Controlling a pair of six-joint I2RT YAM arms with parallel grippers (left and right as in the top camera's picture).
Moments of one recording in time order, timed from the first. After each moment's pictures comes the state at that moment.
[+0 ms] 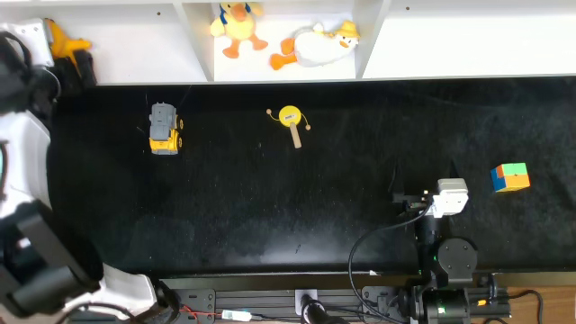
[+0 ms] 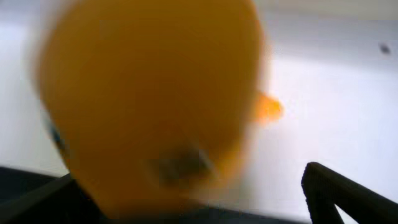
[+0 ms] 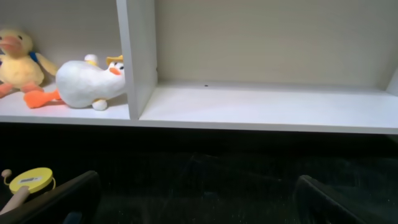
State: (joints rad) left arm 0.44 1.71 1.31 -0.30 0.22 0.18; right arm 0.04 0.01 0.02 -0.01 0.02 -0.01
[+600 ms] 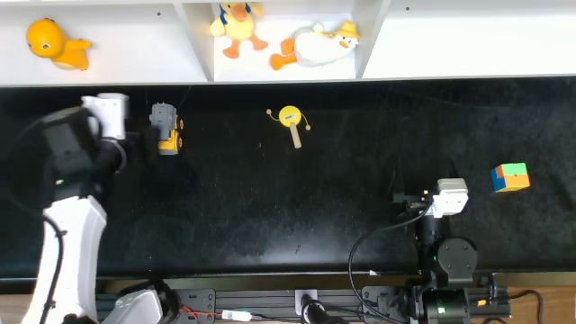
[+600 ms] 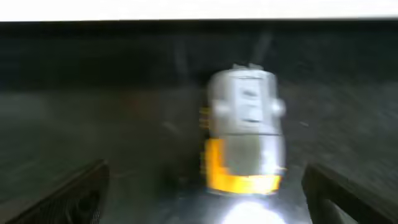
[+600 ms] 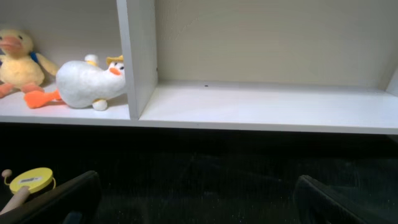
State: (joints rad) left arm 0.24 1.24 0.77 -0.38 0.21 0.19; right arm 0.04 0.01 0.02 -0.01 0.02 -0.01
